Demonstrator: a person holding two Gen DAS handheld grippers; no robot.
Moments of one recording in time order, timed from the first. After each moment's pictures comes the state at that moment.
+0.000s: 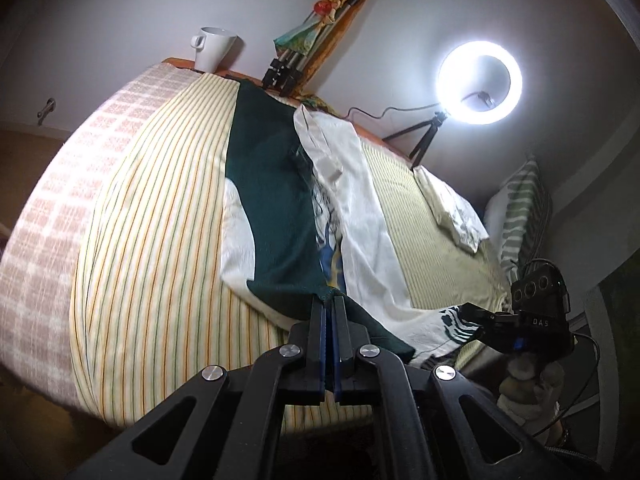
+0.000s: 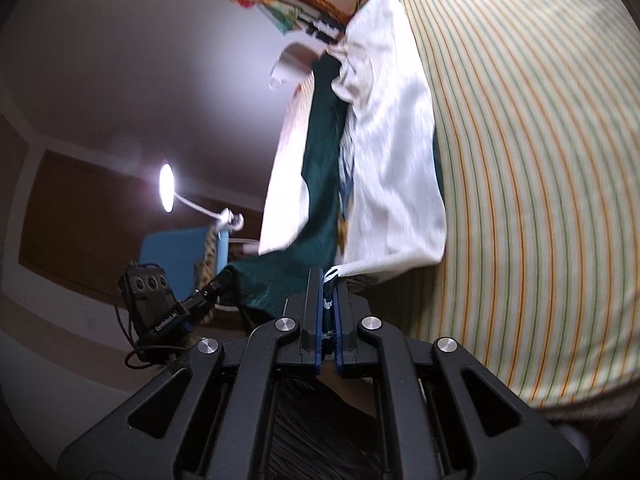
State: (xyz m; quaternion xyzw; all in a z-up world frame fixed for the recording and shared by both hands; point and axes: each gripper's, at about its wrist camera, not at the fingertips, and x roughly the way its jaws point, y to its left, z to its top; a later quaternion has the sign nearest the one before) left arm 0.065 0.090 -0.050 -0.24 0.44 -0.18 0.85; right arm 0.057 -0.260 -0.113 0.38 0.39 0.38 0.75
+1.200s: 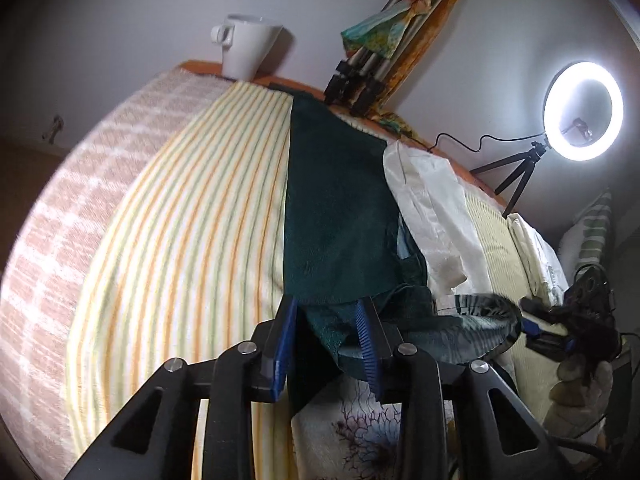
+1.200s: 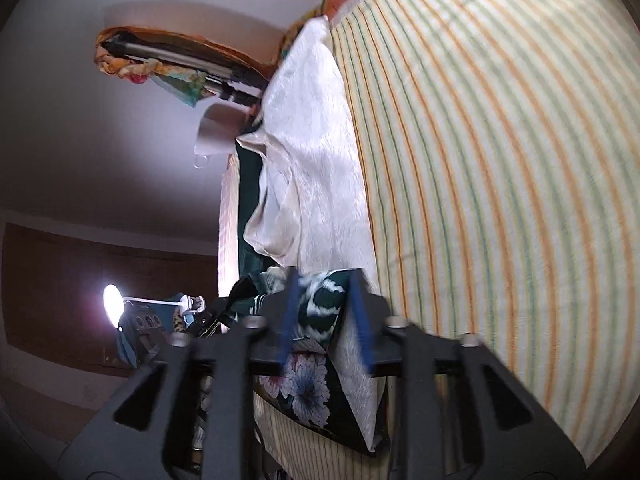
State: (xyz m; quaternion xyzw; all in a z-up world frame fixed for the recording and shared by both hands) left arm 0.245 0.113 -0.108 -0.20 0.46 -0.09 0.86; right arm 0.258 -0.270 -0.118 0.41 0.43 0.31 0.75
